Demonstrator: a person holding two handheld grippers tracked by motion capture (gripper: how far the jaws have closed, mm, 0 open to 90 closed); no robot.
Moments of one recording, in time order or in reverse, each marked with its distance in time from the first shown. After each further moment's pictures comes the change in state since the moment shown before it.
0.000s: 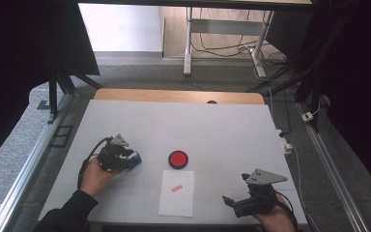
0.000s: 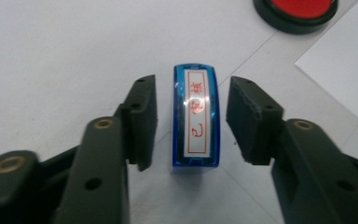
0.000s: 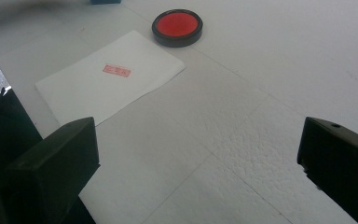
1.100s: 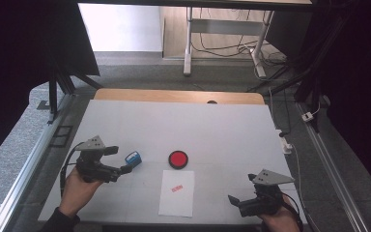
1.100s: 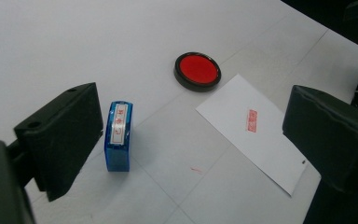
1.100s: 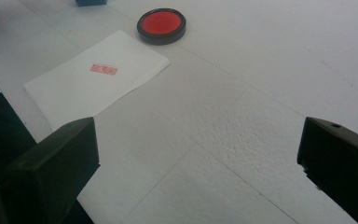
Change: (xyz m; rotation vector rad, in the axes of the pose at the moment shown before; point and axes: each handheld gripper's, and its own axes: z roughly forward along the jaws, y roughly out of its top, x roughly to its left) left arm -0.031 -0.015 -0.082 -0.256 -0.140 -0.073; right arm -0.006 -0.005 -0.012 0.000 -0.042 0.033
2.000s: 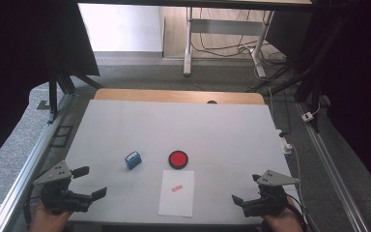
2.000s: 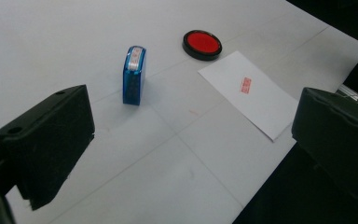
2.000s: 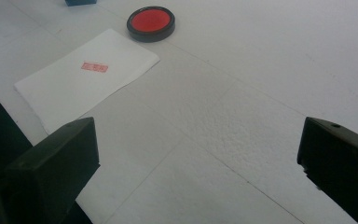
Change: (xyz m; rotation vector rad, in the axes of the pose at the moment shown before) left arm -0.021 -0.062 -0.067 -0.046 0.092 -0.043; right arm -0.005 -0.004 -0.007 0.001 -0.027 0.015
